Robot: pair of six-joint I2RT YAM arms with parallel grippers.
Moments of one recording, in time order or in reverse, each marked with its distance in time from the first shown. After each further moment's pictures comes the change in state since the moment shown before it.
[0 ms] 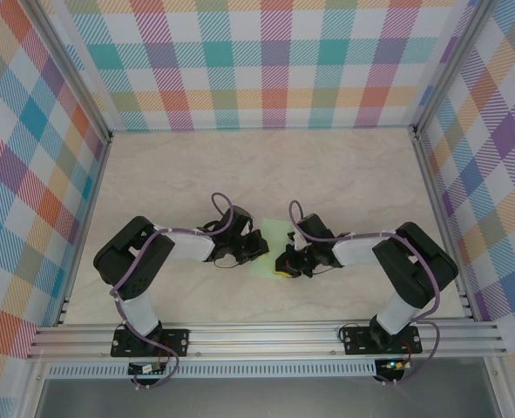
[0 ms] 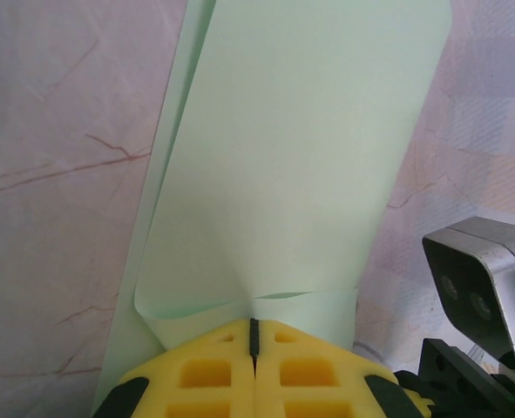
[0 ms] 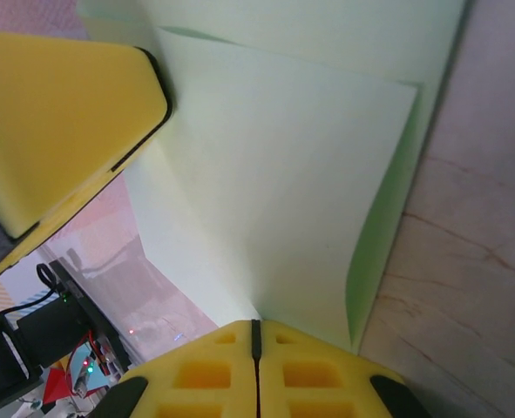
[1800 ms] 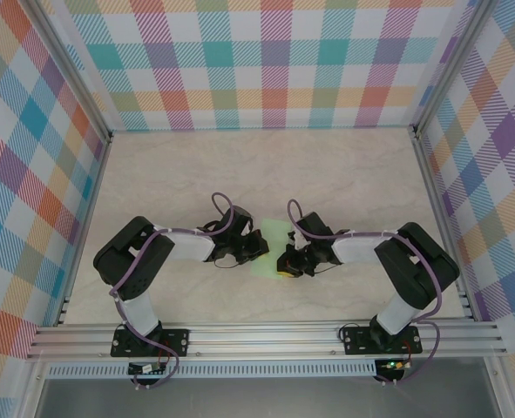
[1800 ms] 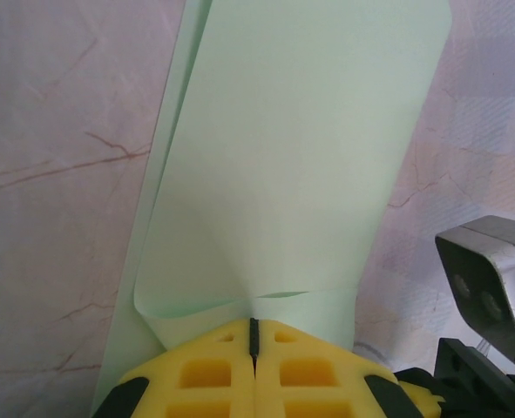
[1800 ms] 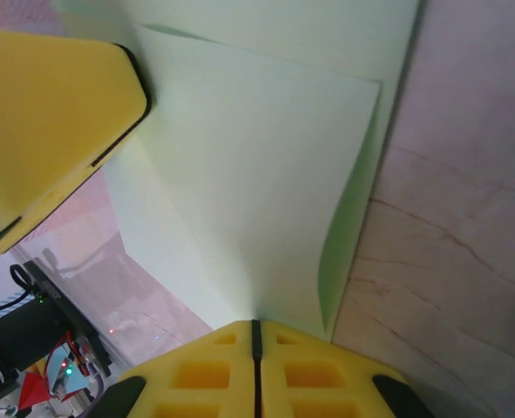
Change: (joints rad) left arm -0.004 -0.005 0.006 -0.013 -0.006 0.006; right arm -0.001 -0.006 0.051 -0.127 0.031 -0.053
